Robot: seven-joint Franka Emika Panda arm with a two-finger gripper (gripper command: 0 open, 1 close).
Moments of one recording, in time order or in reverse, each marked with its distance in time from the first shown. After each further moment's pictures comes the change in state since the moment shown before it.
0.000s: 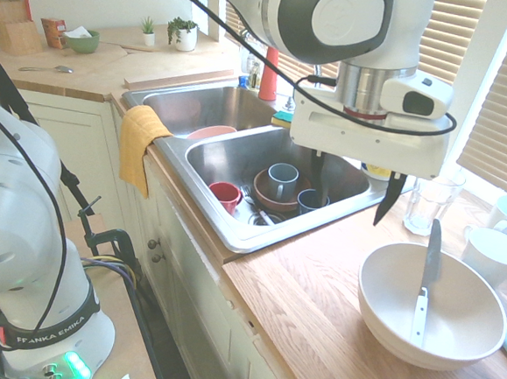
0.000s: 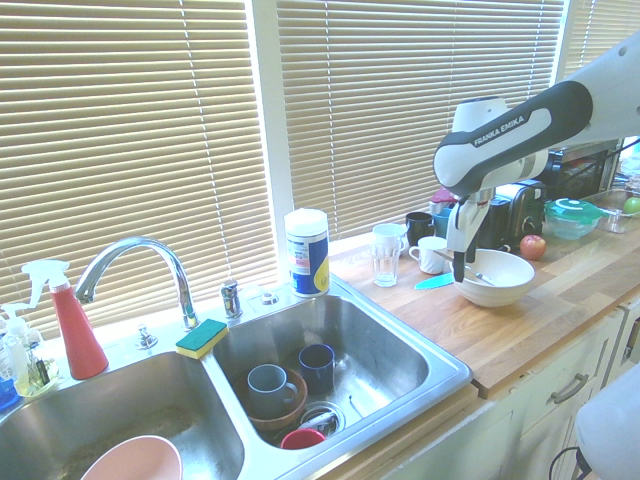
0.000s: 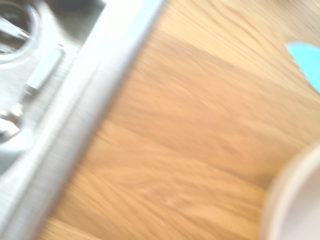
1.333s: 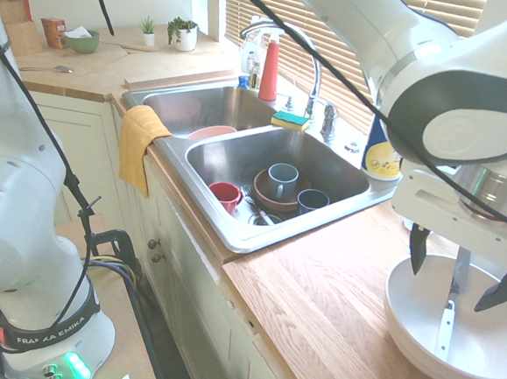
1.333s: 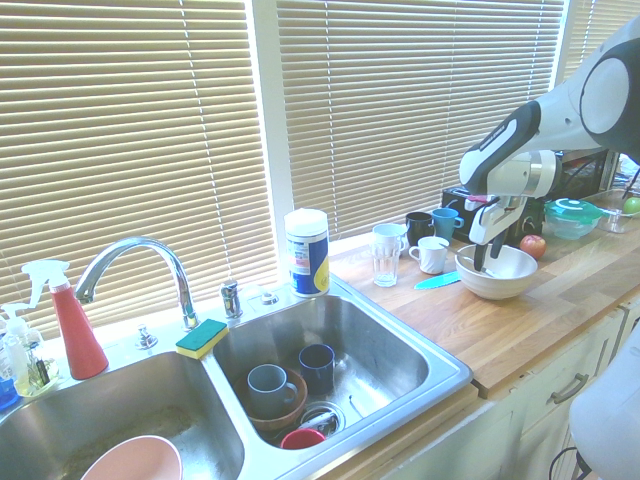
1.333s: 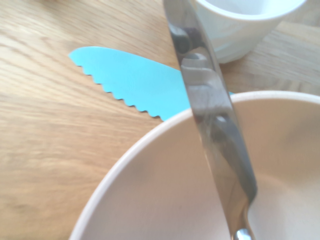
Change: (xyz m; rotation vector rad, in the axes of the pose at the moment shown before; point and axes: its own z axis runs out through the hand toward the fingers) arm 0.097 0.111 0.078 0.092 0.057 0.235
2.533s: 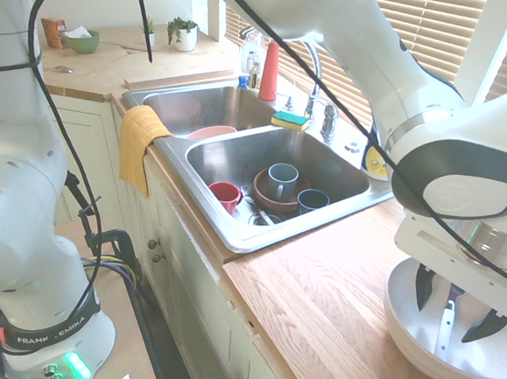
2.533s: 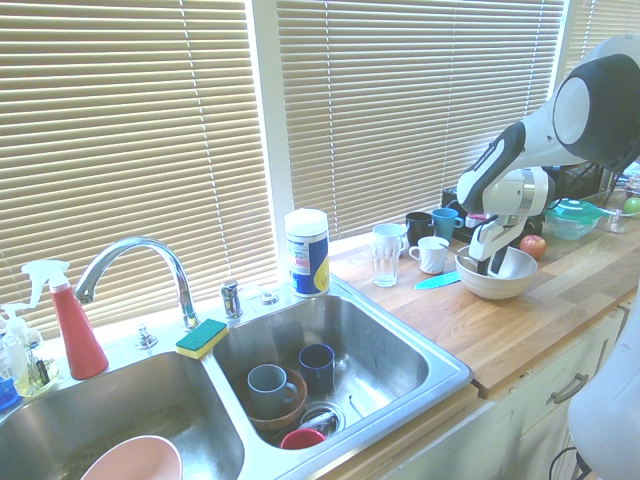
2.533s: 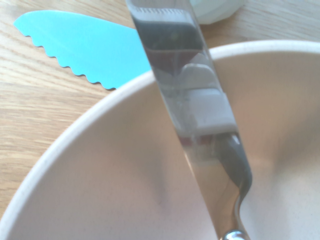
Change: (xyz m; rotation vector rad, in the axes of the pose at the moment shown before) arm 0.003 0.013 0.035 -0.024 -0.023 0.037
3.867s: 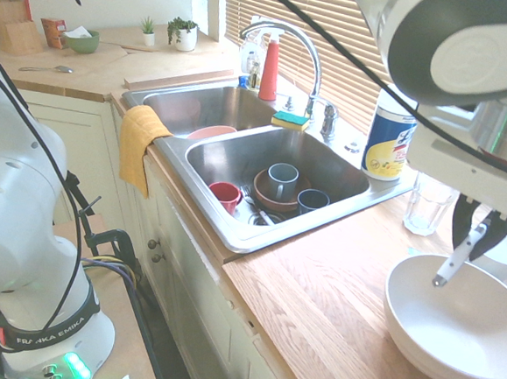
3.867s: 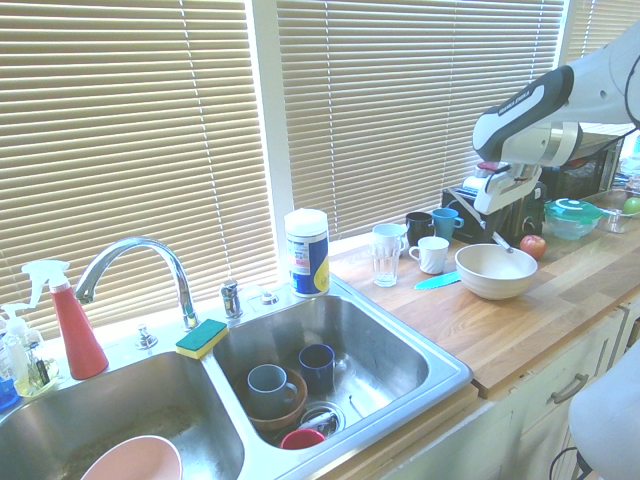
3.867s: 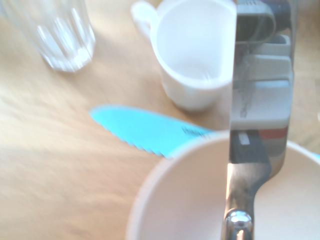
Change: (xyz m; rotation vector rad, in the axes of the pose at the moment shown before) arm -0.027 -0.035 -0.146 0.103 0.096 0.122
